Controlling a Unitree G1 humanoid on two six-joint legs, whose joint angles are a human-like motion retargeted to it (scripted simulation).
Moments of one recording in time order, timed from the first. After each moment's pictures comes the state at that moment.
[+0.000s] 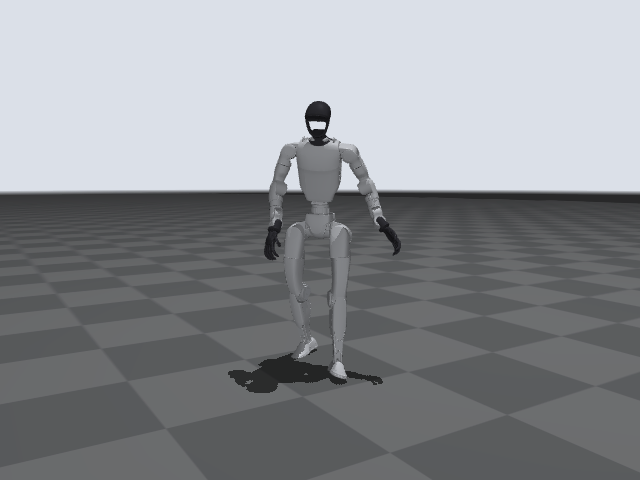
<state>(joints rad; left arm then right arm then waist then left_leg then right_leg) 0.04 0.47 -0.02 0.87 -0.58 -0.22 0.37 -0.39 -0.33 0.60 0.91 0.02 -0.02 -0.28 0.22 -0.04 0.40 -0.18 0.15 0.54 -0.09 0.09 -0.26 0.07 -0.07 -0.22 0.22 -0.11 0.23</state>
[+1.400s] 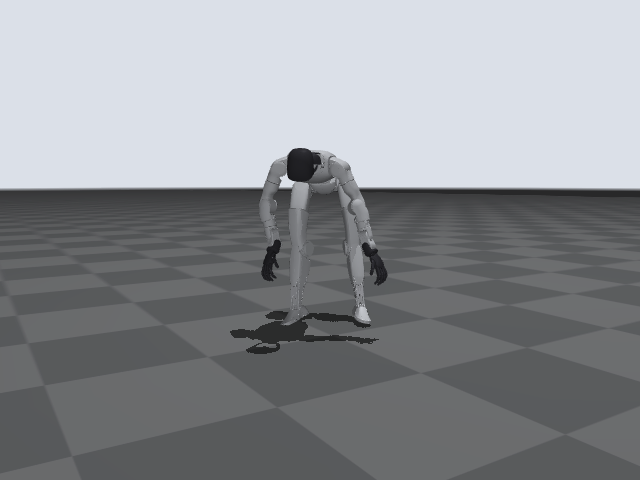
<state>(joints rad) -1.39 0.75 -0.71 1.33 -0.67 -0.11 0.33 -1.36 -0.59 0.88 0.87 0.30 -0.08 -0.64 -0.10 -0.03 0.52 -1.20 0.11 0.30 -0.09 0.30 -0.26 -1.25 -0.14 -0.41 -0.09 0.43 0.26</state>
